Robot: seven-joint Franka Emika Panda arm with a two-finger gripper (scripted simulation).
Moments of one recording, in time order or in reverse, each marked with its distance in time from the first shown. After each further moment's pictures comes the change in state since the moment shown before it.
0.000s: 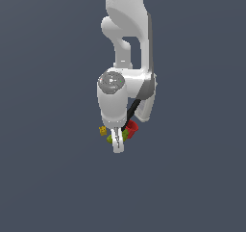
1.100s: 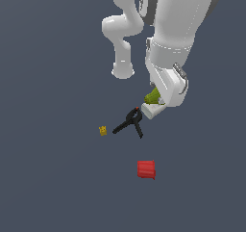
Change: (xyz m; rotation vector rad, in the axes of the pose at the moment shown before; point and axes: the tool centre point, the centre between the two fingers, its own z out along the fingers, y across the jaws) arm -0.145 0.016 -0.210 -0.007 0.000 -0.004
